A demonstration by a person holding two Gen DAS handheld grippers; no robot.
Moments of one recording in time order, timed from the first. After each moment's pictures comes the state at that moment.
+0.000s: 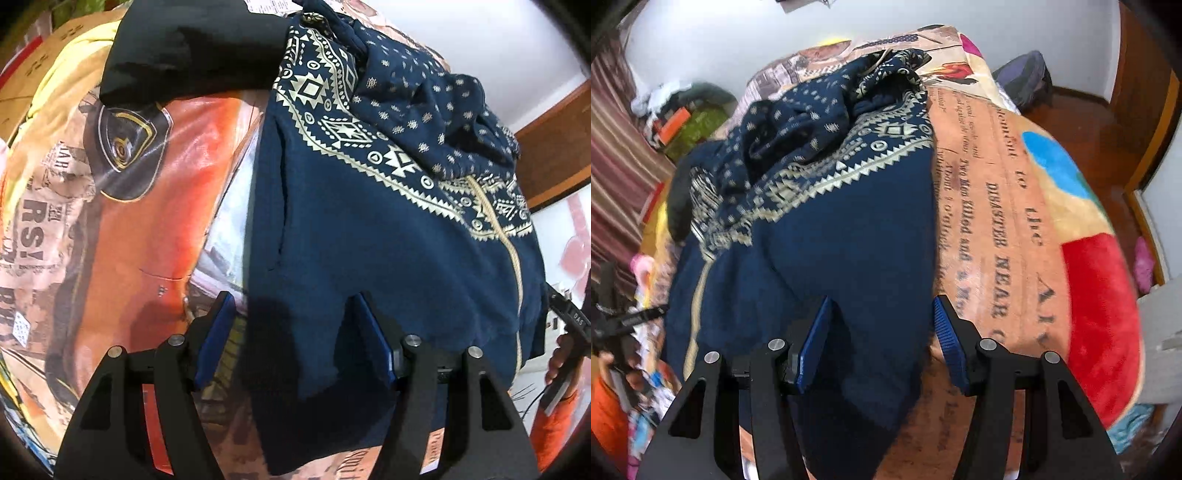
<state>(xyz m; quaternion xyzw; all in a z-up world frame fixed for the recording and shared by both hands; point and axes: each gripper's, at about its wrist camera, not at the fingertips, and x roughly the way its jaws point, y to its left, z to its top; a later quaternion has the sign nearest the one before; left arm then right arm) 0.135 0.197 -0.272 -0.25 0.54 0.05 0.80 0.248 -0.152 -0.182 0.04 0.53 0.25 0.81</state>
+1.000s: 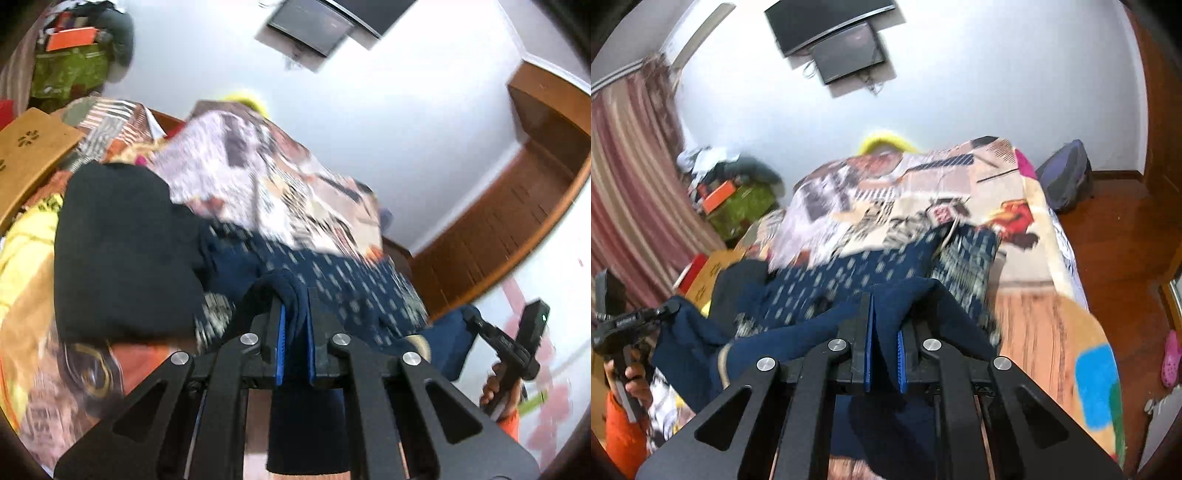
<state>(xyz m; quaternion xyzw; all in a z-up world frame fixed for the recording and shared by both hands) 0.262 0.269 -0.112 -0.29 0.32 0.00 0.90 0.389 -0.093 -0.081 0.09 0.37 0.29 0.88</state>
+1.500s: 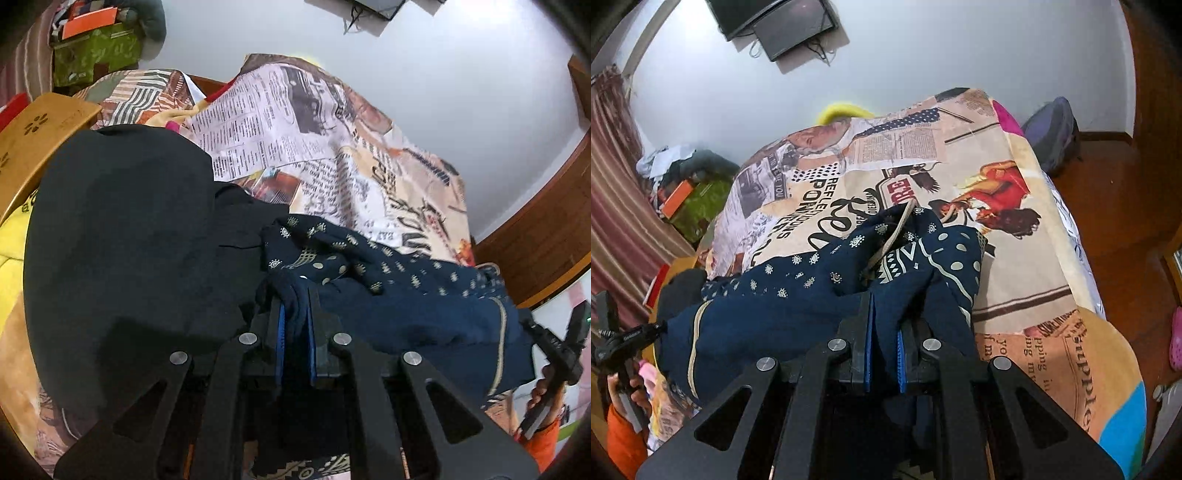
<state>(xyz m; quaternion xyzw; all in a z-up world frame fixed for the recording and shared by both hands) 0.366 0.306 -0.218 -0.25 0.41 0.09 0.87 0.469 -0.084 -0.154 0.08 0.44 0.26 0.86</state>
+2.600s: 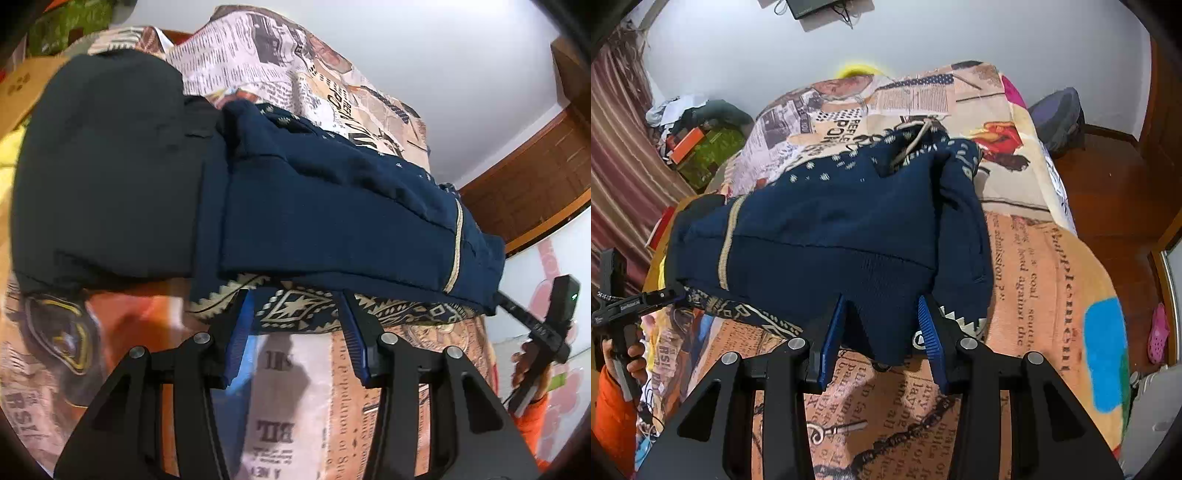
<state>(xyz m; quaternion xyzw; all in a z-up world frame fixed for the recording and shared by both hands) 0.296 0.252 -0.234 -0.29 0.47 0.00 0.84 0.393 -0.086 -0.158 0.02 0.50 0.27 0.83</state>
